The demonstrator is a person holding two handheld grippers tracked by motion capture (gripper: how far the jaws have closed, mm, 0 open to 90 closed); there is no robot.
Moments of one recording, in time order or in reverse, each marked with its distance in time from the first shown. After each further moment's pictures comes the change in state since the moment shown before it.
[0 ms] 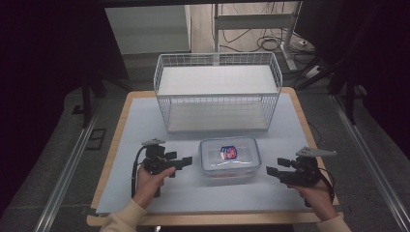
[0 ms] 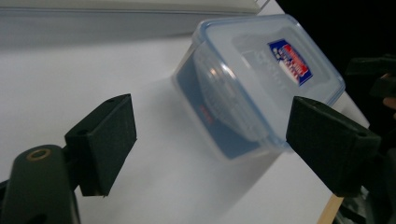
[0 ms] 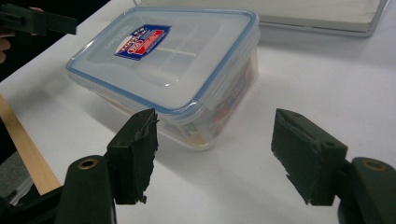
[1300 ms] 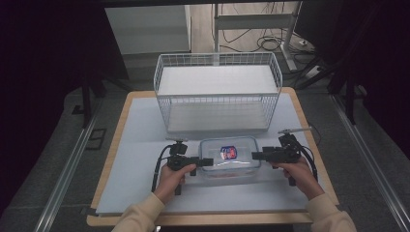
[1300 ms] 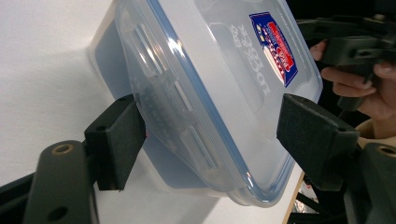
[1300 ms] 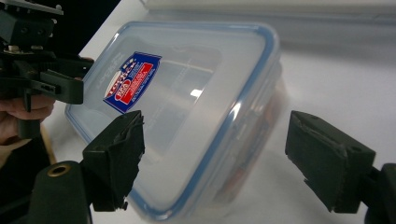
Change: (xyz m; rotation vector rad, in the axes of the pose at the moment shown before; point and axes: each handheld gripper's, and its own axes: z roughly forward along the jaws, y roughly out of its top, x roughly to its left) left arm -0.006 -0.002 0.061 0.133 -0.169 -0.124; right arm -0.029 0.043 0.068 0.142 0.170 0.173
